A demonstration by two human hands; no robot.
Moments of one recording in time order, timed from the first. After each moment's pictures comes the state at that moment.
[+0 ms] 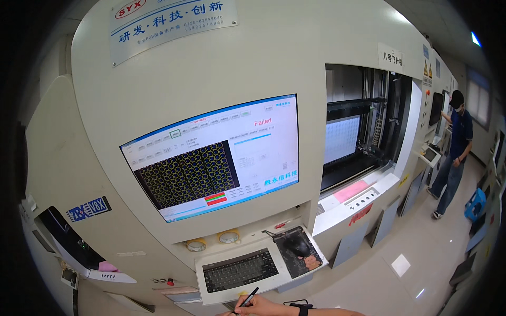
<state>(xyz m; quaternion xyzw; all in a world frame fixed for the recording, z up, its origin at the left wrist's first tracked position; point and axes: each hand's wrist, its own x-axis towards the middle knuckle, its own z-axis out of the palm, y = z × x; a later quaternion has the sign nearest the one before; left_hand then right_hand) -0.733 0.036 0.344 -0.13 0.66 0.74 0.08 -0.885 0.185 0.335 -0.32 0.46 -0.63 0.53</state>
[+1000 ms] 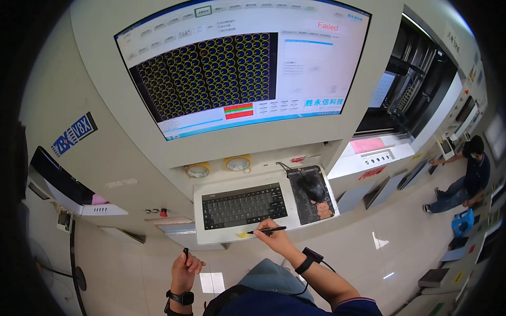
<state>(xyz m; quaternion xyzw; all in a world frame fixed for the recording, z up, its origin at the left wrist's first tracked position) -0.696 -0.021 0.346 -0.22 0.48 0.84 -0.15 -0.923 0.179 0.294 -0.24 0.63 -0.68 0.28</state>
